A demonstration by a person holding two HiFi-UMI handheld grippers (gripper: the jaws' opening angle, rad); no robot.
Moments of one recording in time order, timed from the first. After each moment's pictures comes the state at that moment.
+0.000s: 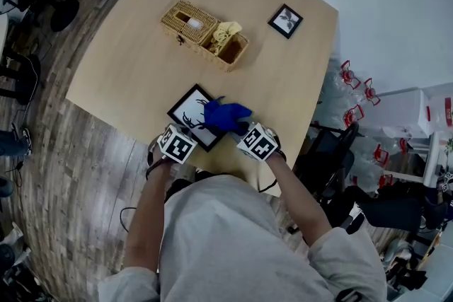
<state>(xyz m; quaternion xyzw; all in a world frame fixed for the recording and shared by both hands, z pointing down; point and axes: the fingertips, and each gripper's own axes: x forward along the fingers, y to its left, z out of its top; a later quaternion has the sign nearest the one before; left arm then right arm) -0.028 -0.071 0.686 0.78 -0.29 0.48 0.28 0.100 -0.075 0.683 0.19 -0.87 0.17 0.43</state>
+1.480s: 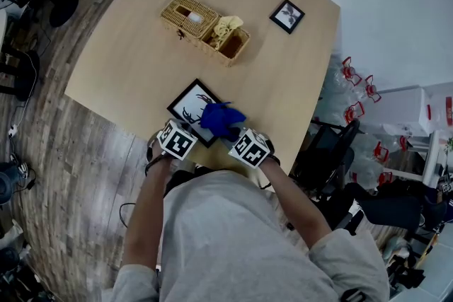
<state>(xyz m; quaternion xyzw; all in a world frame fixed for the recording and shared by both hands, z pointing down) -0.029 -0.071 0.686 0.78 -0.29 0.48 0.27 0.065 -0.040 0.680 0.16 -0.87 0.17 0.43</state>
